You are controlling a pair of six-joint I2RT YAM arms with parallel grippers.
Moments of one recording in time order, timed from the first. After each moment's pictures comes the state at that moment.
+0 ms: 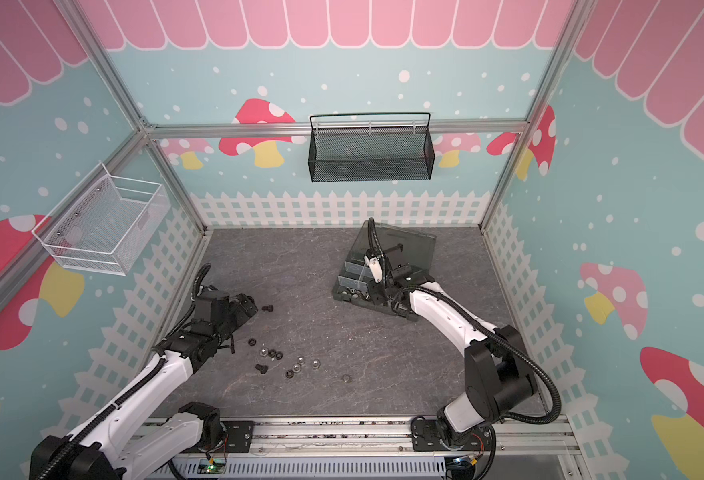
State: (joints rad) left arm -0.20 0.97 0.58 -0.36 -0.23 -0.84; right arm 0.49 1.51 1.13 -0.52 -0.04 -0.01
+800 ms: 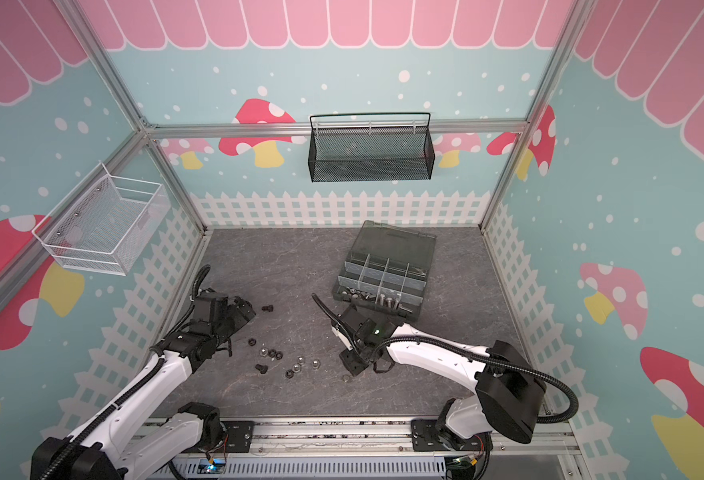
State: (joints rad) left arm -0.18 0.97 0.58 -0.42 -0.21 -0.85; right arm 0.97 1.42 0.91 -0.74 -0.07 0.26
